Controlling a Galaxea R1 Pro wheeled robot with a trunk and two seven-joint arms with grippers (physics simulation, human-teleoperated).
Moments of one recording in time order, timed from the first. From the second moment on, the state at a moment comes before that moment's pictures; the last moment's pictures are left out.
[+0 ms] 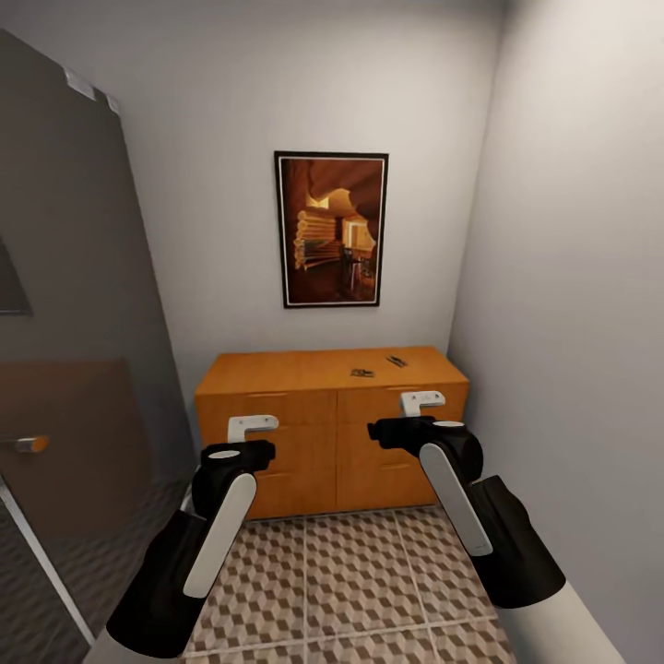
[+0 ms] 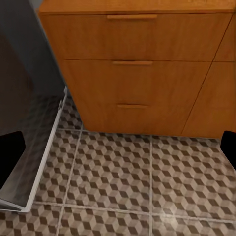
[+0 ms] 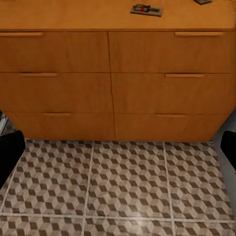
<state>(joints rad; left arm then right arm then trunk) -0.49 -0.09 -0.32 -1.59 0.47 0.94 0.84 -0.61 0.01 0.35 -1.57 -0.52 1.02 -0.50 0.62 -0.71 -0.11</state>
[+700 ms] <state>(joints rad) -0.49 -0.09 -0.34 -1.59 0.47 0.94 0.84 -0.61 0.02 0.35 -1.57 -0.52 1.03 -0.50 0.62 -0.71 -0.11</state>
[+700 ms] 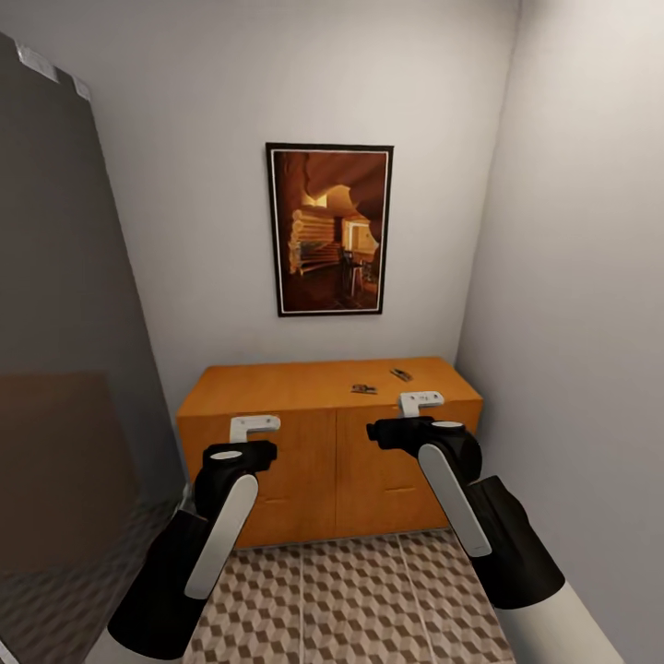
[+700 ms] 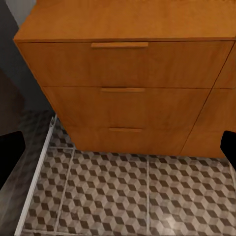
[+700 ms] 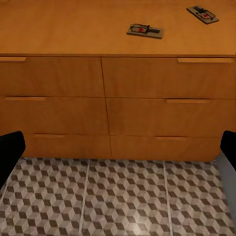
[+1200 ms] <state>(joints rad) -0.49 -0.09 -0.34 -1.59 0.47 0.94 0.84 -0.61 0.02 0.36 -1.57 -0.51 1.03 -0.50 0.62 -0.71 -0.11</state>
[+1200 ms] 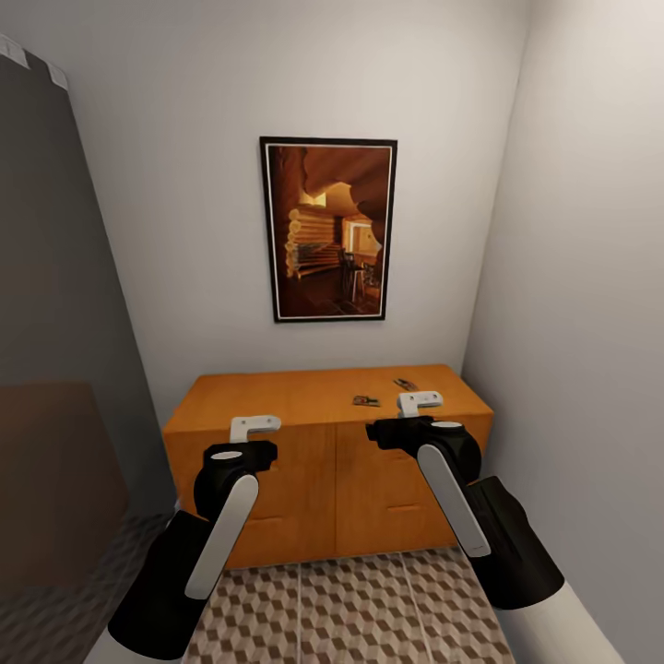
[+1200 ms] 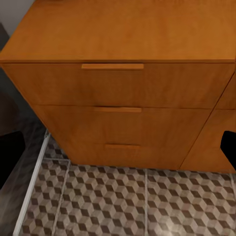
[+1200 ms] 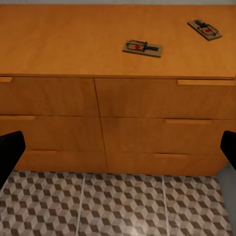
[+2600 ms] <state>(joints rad) -0.49 -0.09 -0.34 -1.59 0.47 0.94 0.85 -0.61 0.02 0.36 -1.57 -0.51 1.02 -0.50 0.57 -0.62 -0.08</state>
